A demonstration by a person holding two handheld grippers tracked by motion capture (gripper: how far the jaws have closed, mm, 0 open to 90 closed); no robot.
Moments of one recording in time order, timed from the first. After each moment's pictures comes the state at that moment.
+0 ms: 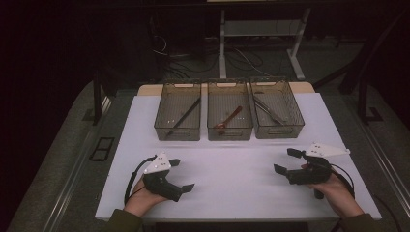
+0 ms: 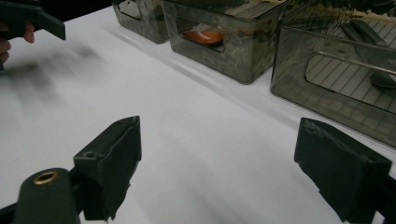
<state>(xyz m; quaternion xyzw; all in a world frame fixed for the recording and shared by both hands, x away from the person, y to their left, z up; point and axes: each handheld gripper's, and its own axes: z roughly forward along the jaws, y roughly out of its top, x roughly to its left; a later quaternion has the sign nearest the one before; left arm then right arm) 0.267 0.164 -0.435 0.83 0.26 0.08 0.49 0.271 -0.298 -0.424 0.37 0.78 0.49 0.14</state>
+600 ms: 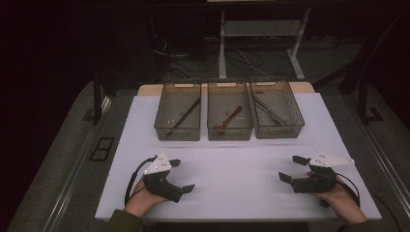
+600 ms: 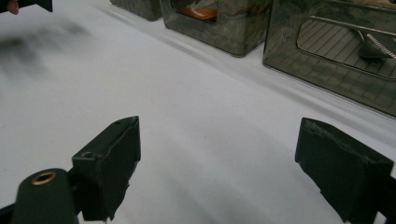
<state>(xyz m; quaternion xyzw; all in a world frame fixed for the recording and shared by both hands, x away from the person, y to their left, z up) 0.266 0.164 -0.435 0.83 0.26 0.08 0.49 0.255 -0.310 -0.439 0.37 0.78 0.47 0.15</state>
